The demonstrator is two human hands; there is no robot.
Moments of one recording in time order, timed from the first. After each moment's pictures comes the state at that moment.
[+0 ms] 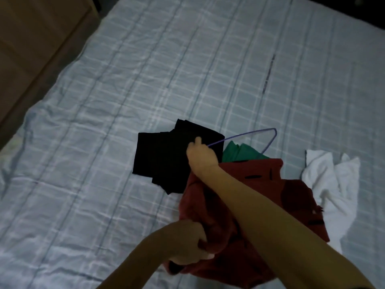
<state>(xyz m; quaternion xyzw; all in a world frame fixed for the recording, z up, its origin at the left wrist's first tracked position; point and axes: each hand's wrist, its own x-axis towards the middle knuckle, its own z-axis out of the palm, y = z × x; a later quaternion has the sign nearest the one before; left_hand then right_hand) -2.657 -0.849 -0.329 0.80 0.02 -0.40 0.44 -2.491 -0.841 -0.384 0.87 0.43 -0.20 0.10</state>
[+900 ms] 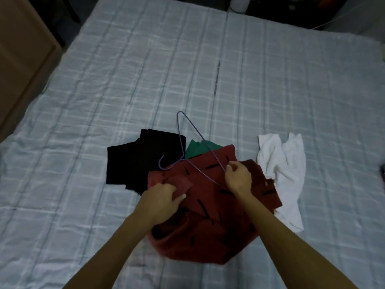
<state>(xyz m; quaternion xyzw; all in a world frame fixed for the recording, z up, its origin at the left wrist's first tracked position) -2.620 -0.883 -0.299 0.93 0.15 -0.16 0.29 -2.470 -1.069 -0.342 0.93 -0.07 -0.18 -0.33</state>
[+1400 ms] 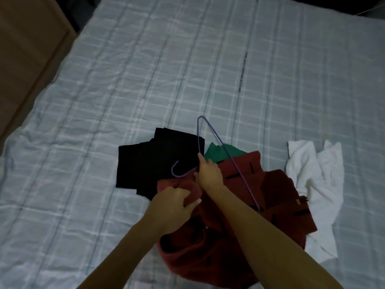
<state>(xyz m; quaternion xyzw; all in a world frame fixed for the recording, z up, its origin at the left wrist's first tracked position) -2.603 -0.853 -0.339 0.91 0.15 -0.12 0.36 -2.464 -0.937 -0.429 0.92 0.23 -0.31 -0.09</state>
